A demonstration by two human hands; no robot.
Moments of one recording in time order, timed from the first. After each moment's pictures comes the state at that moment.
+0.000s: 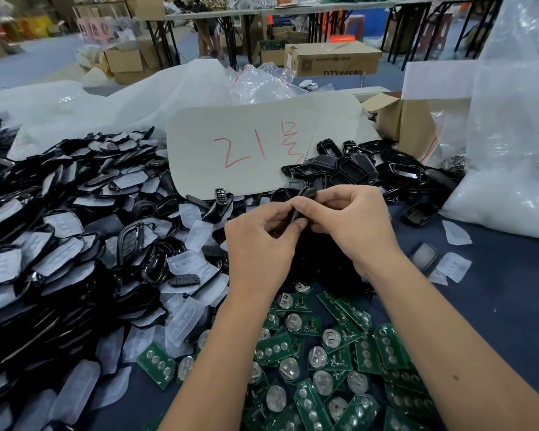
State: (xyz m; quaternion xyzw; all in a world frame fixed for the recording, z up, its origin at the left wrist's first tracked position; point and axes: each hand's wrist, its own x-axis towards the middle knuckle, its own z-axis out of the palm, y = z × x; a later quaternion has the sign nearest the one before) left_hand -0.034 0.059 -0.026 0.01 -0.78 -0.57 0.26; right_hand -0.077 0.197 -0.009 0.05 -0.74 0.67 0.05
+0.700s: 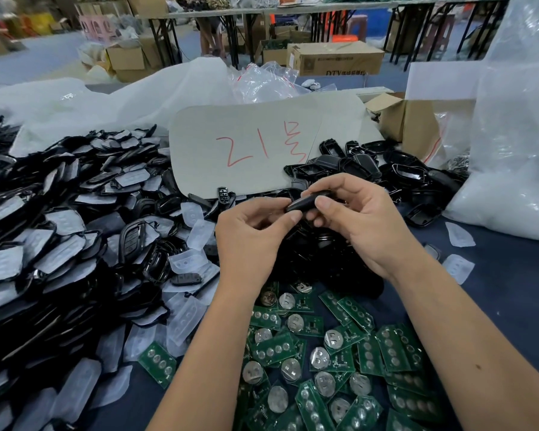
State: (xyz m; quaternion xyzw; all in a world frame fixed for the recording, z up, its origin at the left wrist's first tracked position) left_hand -0.040 0.043 -0.026 0.04 -0.70 -0.68 0.21; right_hand -0.085 0.217 -0.014 0.20 -0.64 0.74 -0.05
